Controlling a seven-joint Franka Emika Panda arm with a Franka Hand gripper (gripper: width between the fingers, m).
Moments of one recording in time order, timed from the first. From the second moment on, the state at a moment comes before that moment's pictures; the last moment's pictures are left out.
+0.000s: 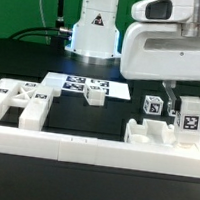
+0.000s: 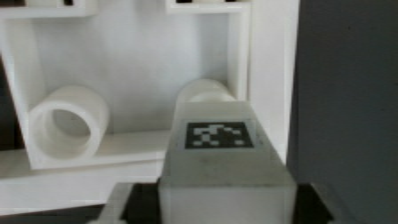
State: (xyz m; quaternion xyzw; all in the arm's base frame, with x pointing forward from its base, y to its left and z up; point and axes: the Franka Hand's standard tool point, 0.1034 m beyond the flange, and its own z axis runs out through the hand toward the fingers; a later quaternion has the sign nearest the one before) arm 0.647 0.111 0.084 -0.99 0.09 -0.03 0.07
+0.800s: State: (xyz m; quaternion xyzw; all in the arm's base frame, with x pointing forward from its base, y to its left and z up) arm 0.646 0.116 0.083 -0.87 0.49 -0.01 0.07
